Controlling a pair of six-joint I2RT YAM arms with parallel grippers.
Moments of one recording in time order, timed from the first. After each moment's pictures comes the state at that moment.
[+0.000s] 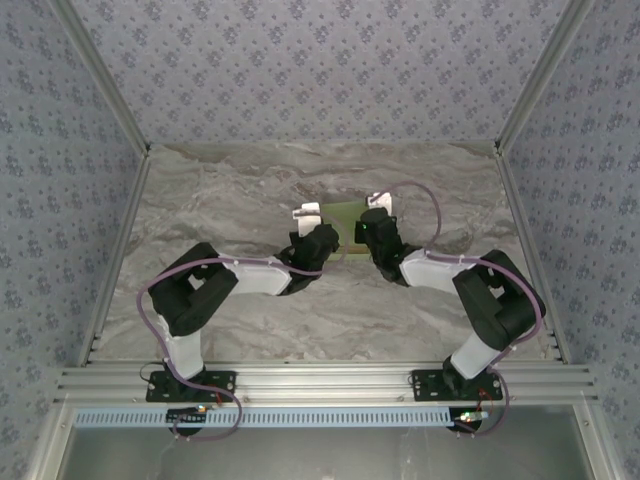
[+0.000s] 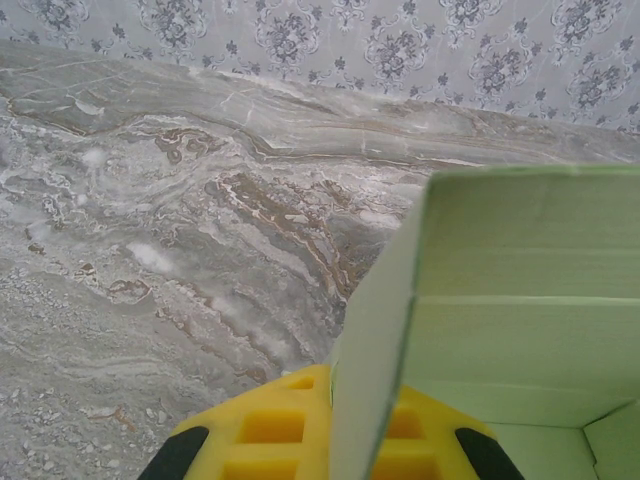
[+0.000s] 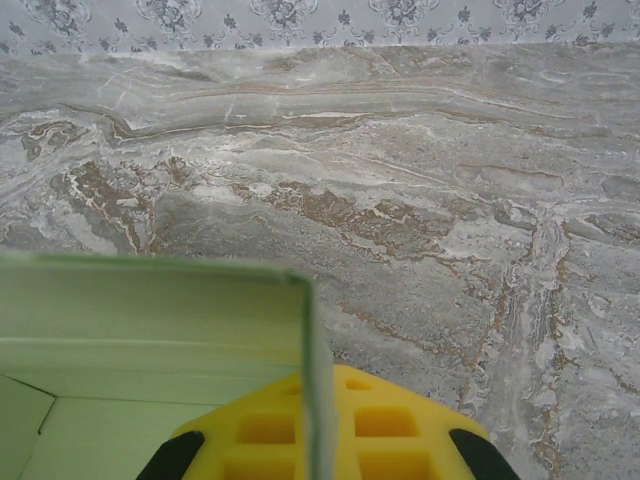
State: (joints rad) left arm -0.91 1.86 0.95 0.43 -0.78 -0.56; right arm 0.59 1.62 0.75 0.36 0.46 0.30
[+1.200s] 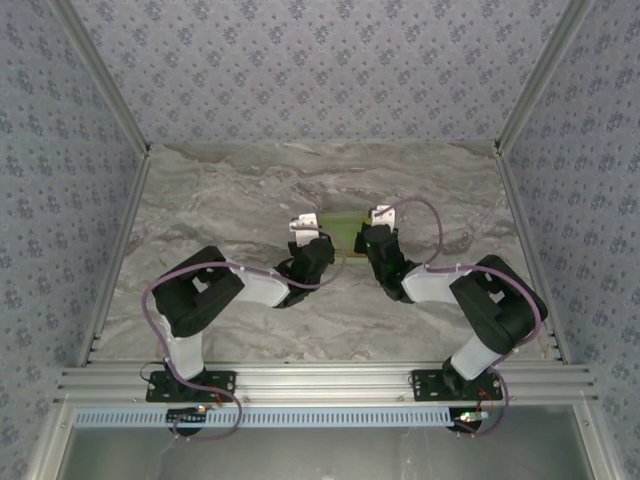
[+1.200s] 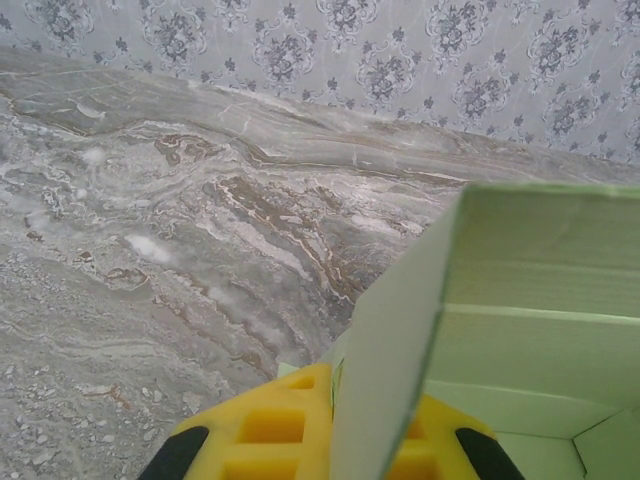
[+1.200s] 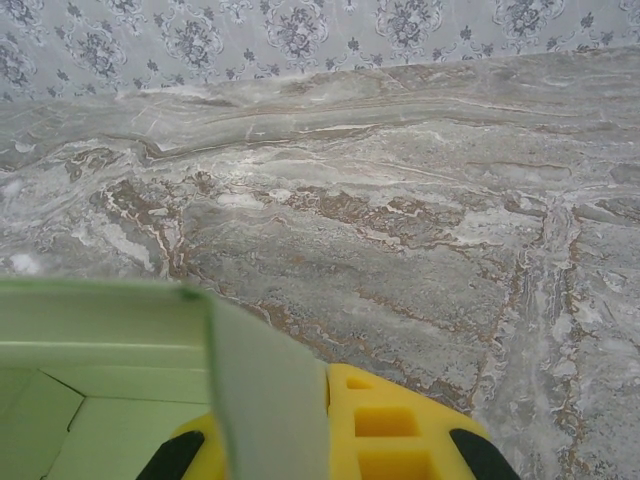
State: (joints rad) left arm -0.95 1.87 0.83 0.65 -0.83 -0.54; right arm 0.64 1.60 0.60 0.60 0.49 0.34
